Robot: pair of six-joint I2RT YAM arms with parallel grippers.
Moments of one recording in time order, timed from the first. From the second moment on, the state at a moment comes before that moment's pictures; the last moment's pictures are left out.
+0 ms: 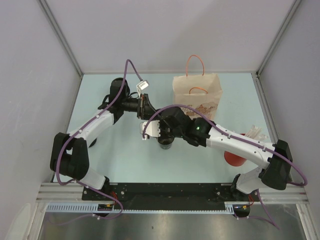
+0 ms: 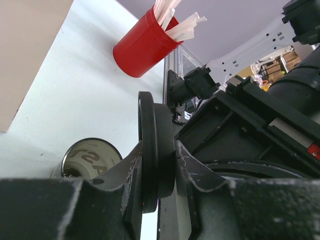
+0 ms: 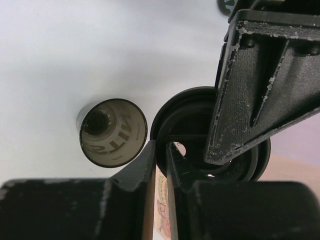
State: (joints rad) left arm -0.31 1.52 1.06 0.03 1.30 -0.35; right arm 1.05 1.46 1.31 -0.52 0.04 -0.80
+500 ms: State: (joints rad) left arm -0.31 1.52 1.05 0.05 1.34 -0.38; right arm 1.07 1.46 1.30 -0.53 0.07 -0.82
